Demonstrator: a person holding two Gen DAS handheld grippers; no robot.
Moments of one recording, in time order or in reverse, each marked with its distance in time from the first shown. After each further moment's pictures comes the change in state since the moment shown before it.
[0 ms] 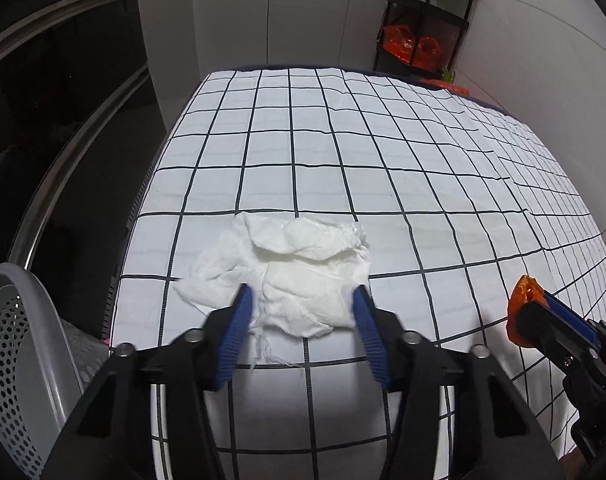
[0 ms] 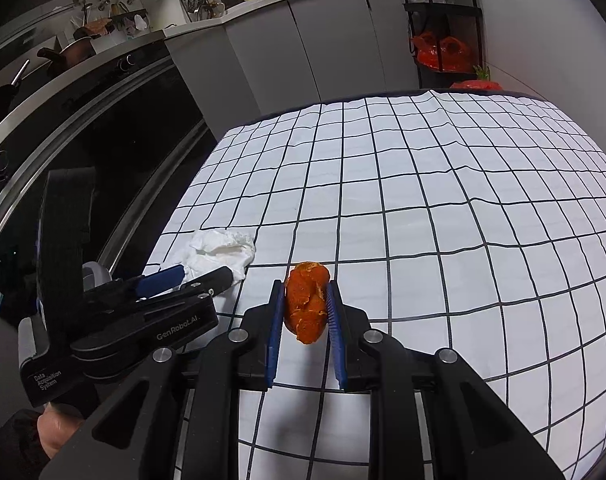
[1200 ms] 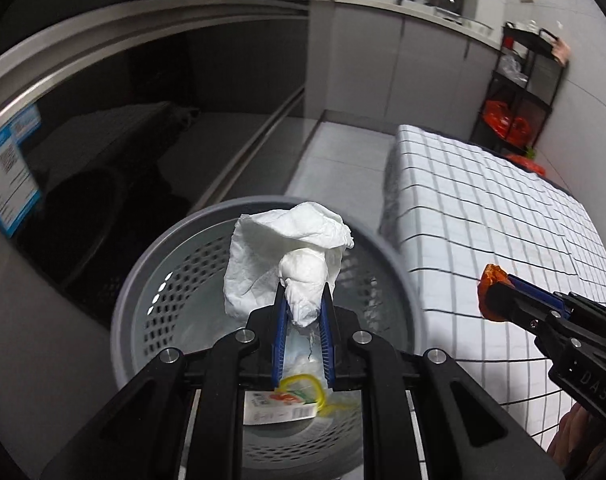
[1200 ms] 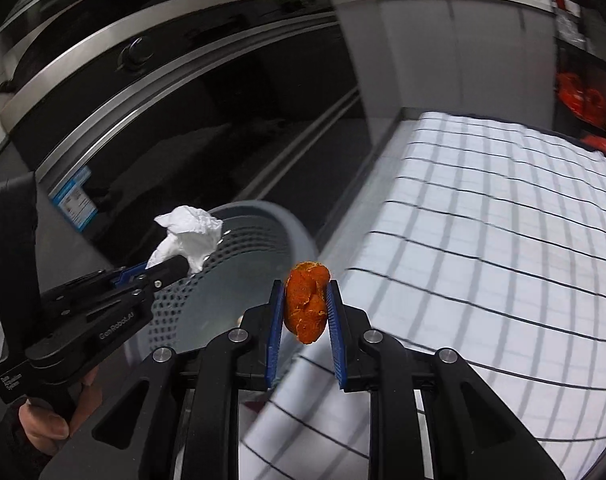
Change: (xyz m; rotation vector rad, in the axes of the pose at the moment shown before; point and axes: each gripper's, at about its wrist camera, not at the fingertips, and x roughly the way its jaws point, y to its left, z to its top) left arm -0.158 0.191 -0.090 -0.267 -0.131 0.231; right arm 0.012 0.215 -0.025 -0.328 0.120 0.329
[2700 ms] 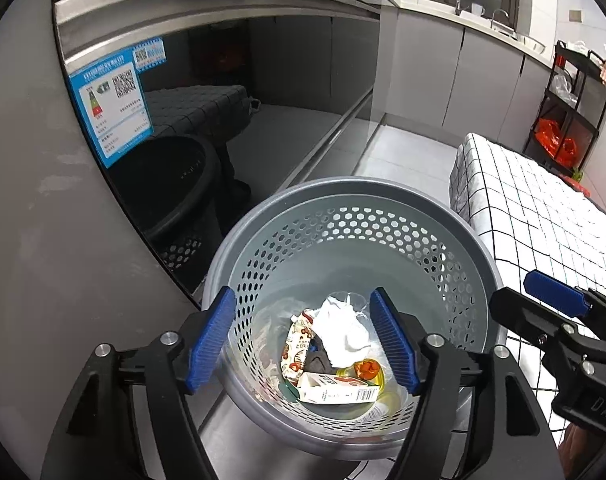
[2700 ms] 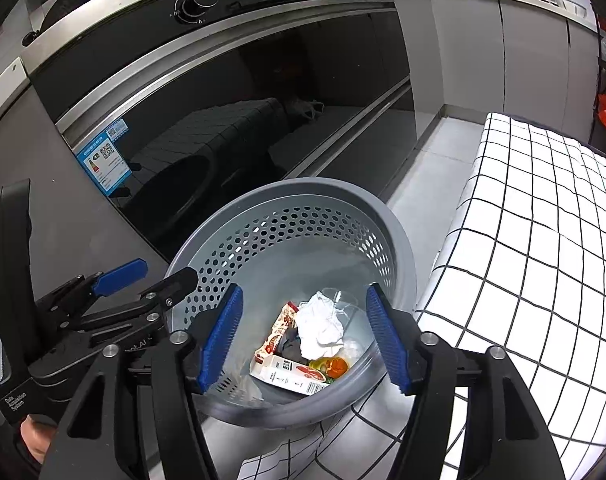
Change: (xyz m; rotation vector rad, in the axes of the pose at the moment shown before) left arm -0.025 0.055 -0.029 -0.092 -0.018 0.168; right arm 0.023 0.048 -0.007 -0.070 0.030 0.034
